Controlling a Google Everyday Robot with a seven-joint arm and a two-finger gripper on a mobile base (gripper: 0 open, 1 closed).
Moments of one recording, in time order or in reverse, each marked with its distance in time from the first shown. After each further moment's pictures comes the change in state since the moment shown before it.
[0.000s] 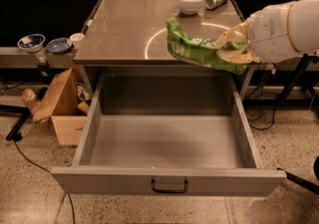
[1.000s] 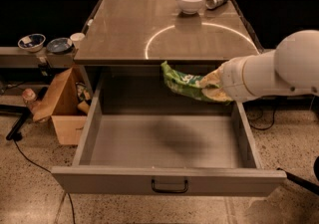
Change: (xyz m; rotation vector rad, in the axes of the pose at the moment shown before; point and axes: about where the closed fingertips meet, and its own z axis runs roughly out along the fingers) arm 0.000 0.089 0.087 -0.118 0.065 0.006
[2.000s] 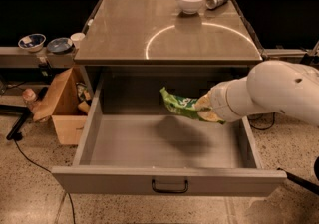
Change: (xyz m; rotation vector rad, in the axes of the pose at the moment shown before) arm -0.006 0.061 0.053 -0.140 0.013 0.018
